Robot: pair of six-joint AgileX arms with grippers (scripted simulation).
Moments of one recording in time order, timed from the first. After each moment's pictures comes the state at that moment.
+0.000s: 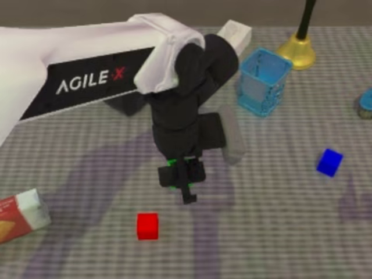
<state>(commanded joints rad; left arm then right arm) -0.73 2.02 1.57 -1.09 0.02 0.71 0.00 0.00 0.00 0.00 0.00 0.00</state>
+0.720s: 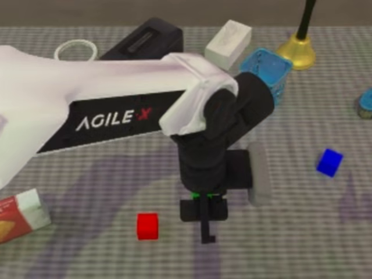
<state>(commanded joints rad) -0.87 2.00 1.47 -1.01 0.02 0.71 0.00 0.00 0.00 0.00 0.00 0.00</state>
